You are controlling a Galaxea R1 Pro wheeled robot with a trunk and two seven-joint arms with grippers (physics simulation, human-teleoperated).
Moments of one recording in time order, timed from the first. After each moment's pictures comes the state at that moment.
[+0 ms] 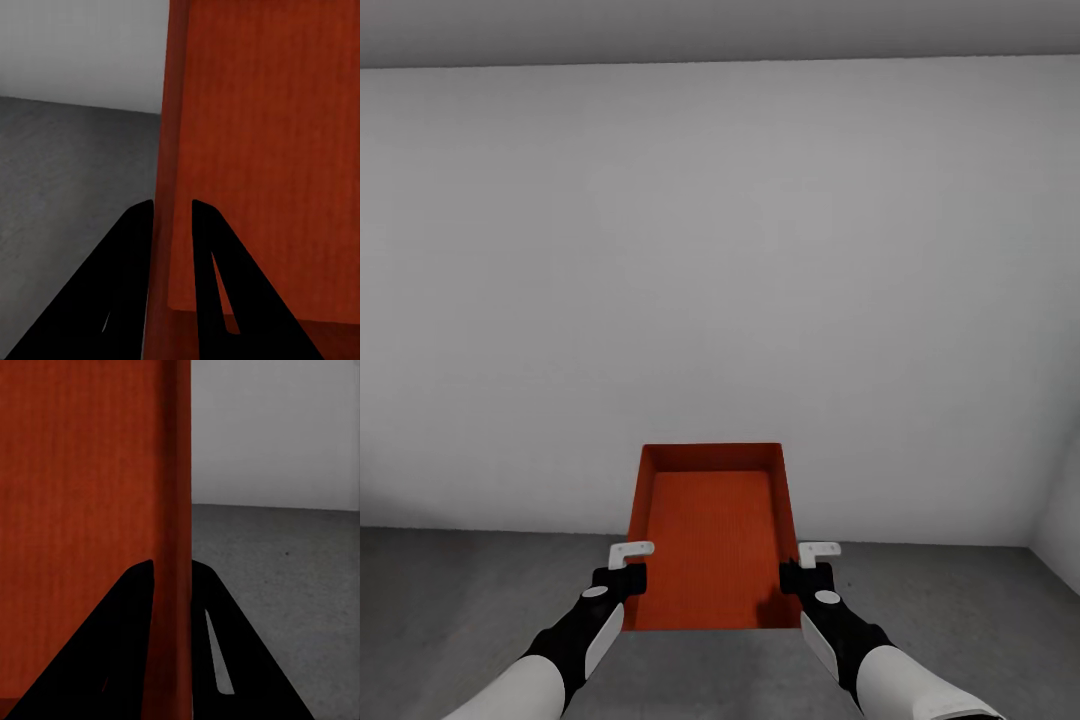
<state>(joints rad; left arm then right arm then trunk) -0.61 -0.08 -0.08 -0.40 0.13 0.05 0.15 -0.66 0.13 0.08 -0.25 -0.01 -0.10 -0.17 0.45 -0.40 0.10</state>
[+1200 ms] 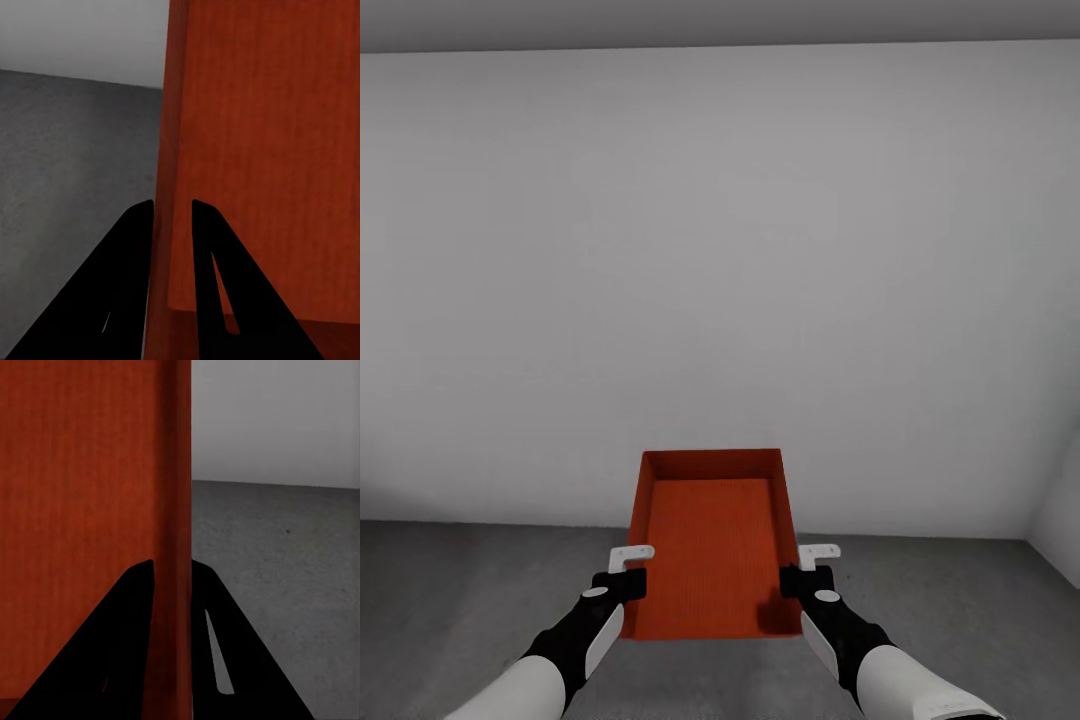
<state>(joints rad) -0.61 -0.08 -0.07 -0.39 0.13 0.10 0.15 -0.66 0.12 0.08 -0.25 0.00 -0.05 -0.17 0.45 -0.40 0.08</state>
